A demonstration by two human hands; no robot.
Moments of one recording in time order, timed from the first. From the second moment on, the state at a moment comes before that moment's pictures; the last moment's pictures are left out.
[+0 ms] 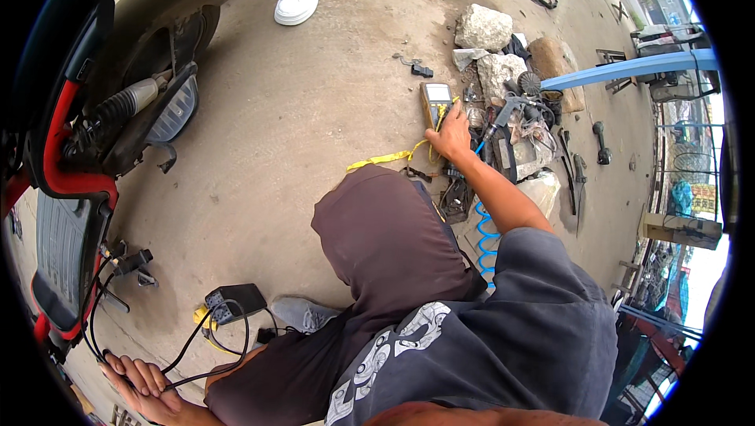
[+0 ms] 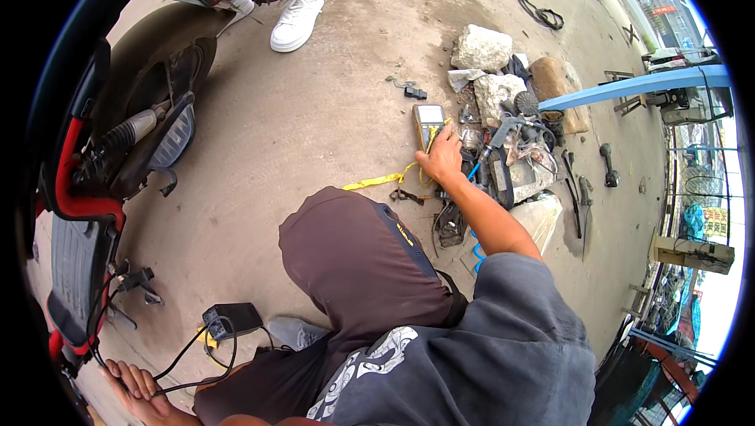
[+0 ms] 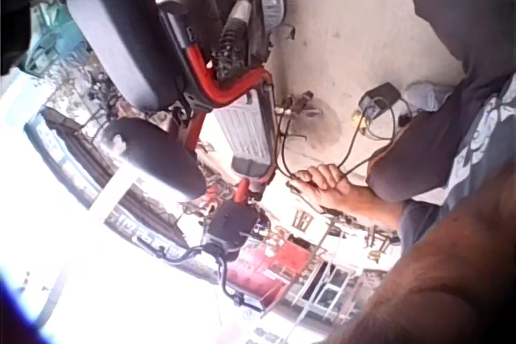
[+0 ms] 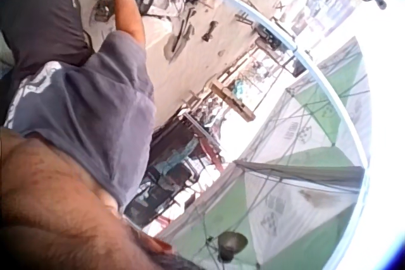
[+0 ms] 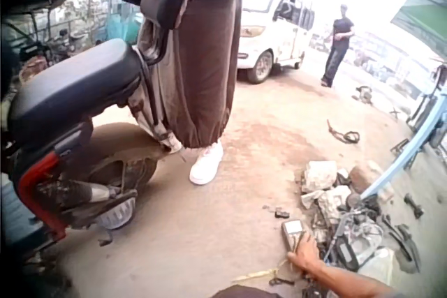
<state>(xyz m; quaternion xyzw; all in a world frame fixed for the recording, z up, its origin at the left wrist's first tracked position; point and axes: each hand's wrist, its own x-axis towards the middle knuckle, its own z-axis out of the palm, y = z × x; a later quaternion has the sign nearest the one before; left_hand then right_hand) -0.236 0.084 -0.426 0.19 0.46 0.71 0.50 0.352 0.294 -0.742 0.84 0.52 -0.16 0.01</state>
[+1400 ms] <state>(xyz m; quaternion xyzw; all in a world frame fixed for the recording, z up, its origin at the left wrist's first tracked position) -0.229 0.087 -0.420 0.22 0.53 0.68 0.46 0.338 0.281 -0.764 0.76 0.65 -0.04 0.02</state>
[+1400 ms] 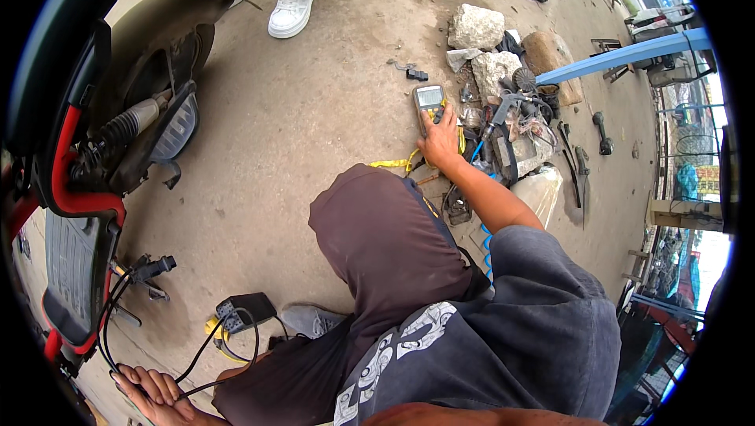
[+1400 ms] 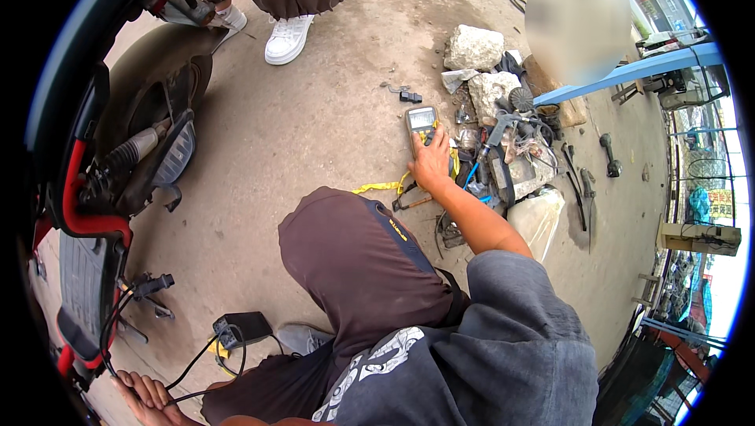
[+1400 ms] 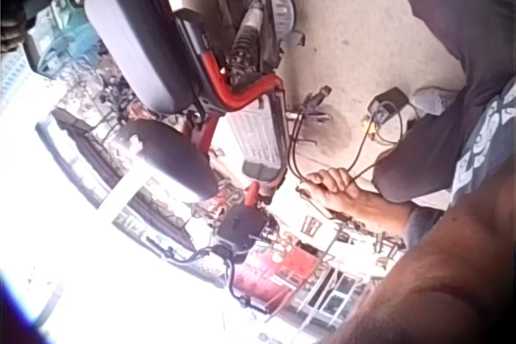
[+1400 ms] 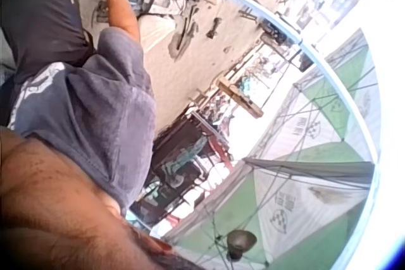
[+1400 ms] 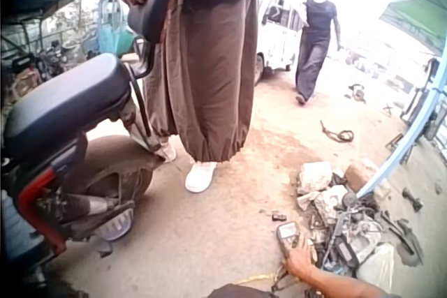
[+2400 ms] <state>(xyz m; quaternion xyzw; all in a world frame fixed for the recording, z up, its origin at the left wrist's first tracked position) -0.225 0.090 -0.366 0.16 0.42 0.80 0.40 -0.065 0.290 -0.467 -0.16 0.89 -0.43 -0.05</state>
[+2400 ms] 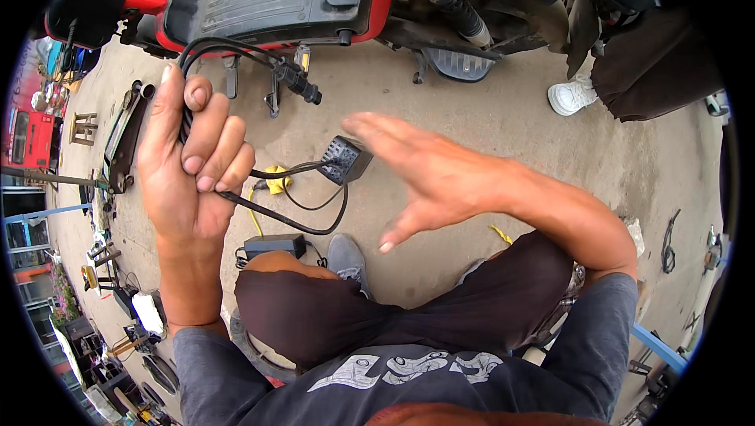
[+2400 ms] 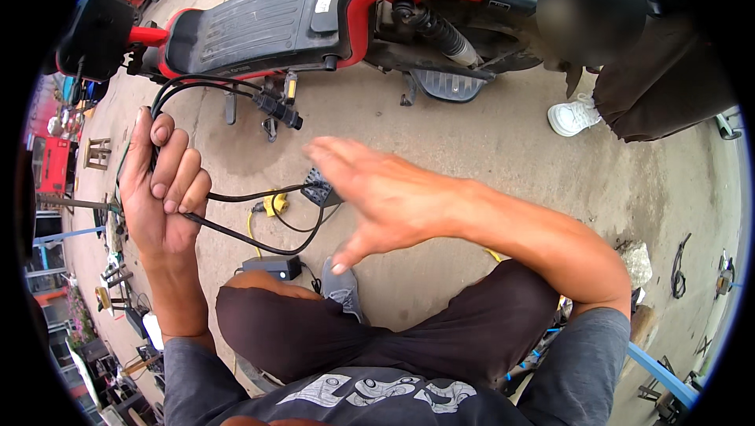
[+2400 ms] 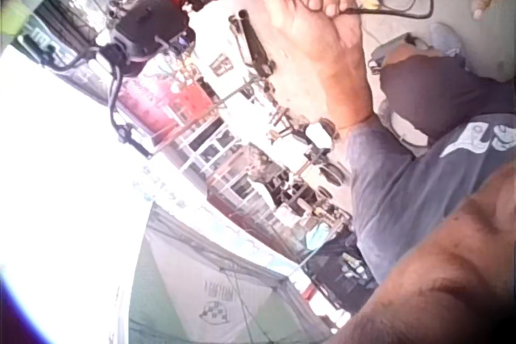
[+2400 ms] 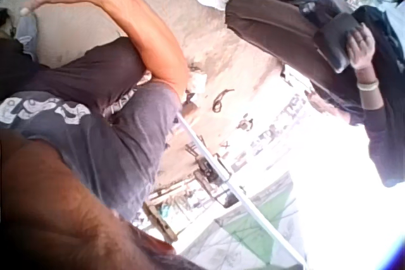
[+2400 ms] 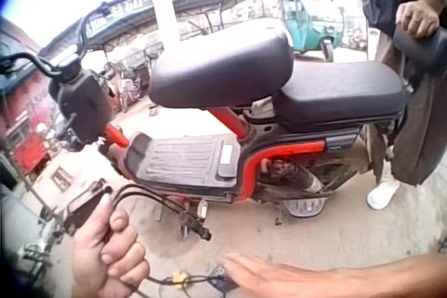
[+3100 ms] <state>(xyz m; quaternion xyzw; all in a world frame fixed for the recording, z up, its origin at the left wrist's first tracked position) -0.246 0.133 -0.358 0.17 0.36 0.78 0.47 -0.071 0.283 -0.385 -0.02 0.74 -0.60 -0.30</state>
